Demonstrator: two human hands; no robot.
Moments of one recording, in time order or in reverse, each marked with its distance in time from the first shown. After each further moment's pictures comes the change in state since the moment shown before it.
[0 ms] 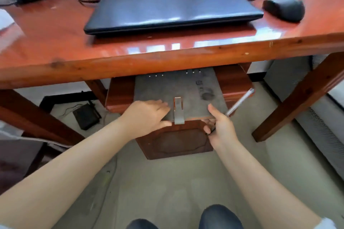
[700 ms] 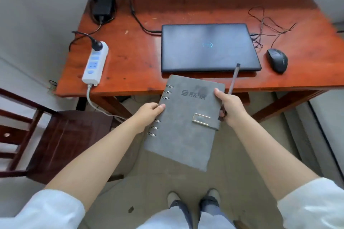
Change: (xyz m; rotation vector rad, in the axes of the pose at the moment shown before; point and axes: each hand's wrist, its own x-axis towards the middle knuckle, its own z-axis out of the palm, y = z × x) left_hand -0.069 -0.070 -0.233 -1.448 -0.370 -1.237; right_hand -0.177 -0.163 0.152 -0.508 -0.105 0.151
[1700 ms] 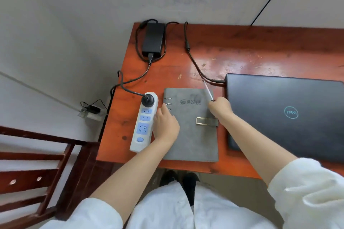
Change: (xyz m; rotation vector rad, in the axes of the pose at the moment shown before) left_hand 0.196 0.041 -0.187 0.504 0.556 -0.060; right_hand 0.209 -0.085 0.294 -1.030 -0.006 -0.078
